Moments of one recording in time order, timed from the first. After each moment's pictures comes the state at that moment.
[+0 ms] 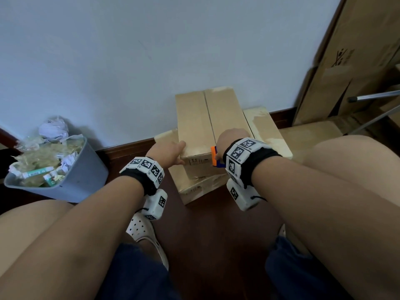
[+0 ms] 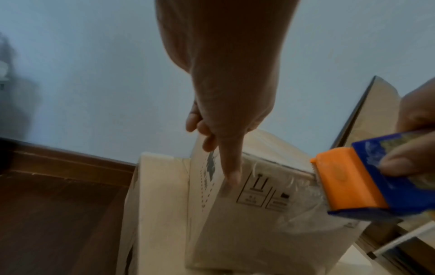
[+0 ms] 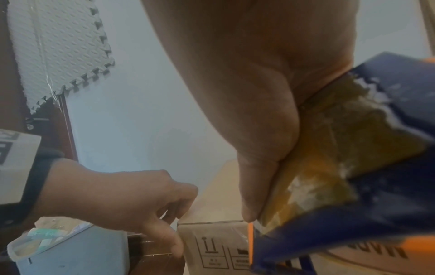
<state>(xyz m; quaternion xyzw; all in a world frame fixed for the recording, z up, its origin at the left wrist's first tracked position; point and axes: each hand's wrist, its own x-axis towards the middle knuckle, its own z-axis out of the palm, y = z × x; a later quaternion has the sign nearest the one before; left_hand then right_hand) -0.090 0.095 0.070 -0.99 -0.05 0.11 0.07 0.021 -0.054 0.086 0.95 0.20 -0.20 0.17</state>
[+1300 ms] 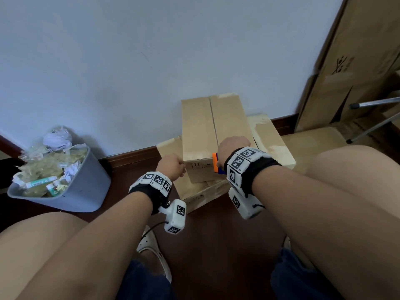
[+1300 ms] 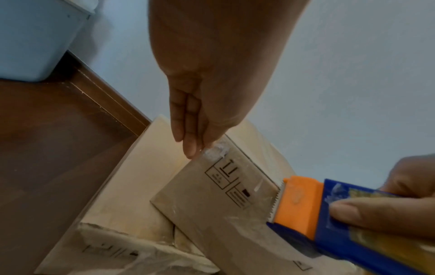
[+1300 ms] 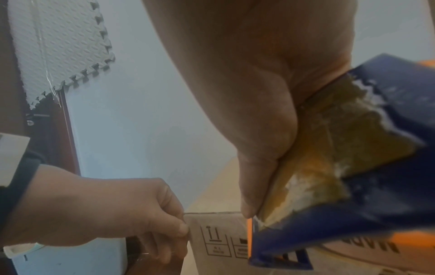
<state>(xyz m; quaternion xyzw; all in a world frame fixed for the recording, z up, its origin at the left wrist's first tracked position) -0.093 0.082 0.058 -0.92 -0.29 0.07 -0.25 0.015 -0.059 0.094 0.96 0.19 -0.21 0.05</state>
